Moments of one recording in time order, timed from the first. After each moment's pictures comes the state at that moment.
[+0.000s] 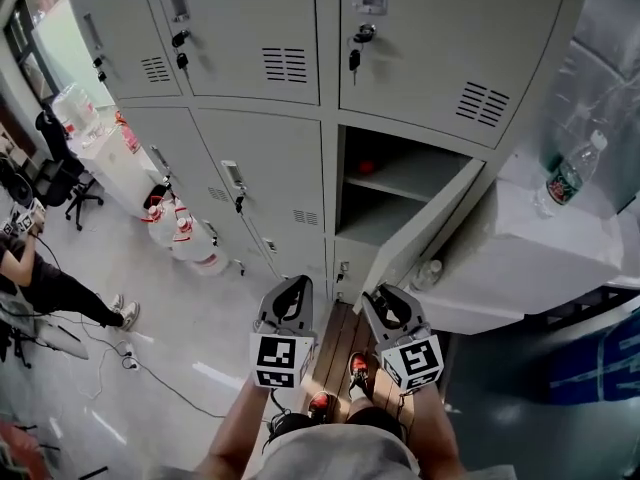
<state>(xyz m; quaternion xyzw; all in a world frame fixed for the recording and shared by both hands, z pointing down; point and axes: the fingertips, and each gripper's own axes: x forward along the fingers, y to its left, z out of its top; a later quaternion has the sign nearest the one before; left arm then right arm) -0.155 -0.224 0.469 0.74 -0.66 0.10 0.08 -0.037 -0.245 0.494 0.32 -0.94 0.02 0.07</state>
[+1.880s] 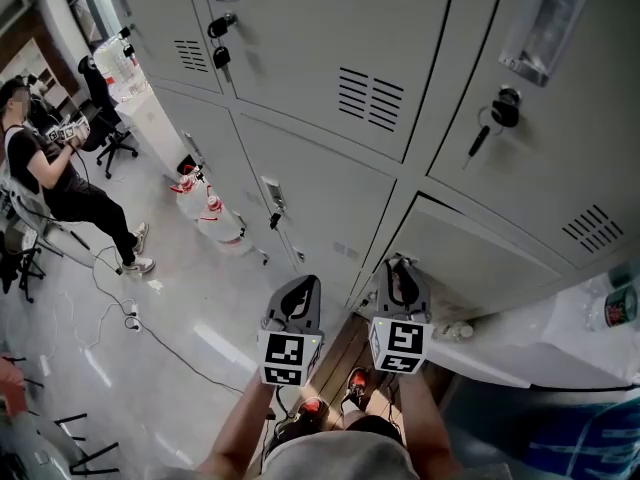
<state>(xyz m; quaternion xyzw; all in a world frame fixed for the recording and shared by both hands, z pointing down) -0.251 -0.310 0.499 0.66 -0.73 0.10 0.12 -0.144 -0.411 0.496 0.40 -0.91 0.03 0.09</state>
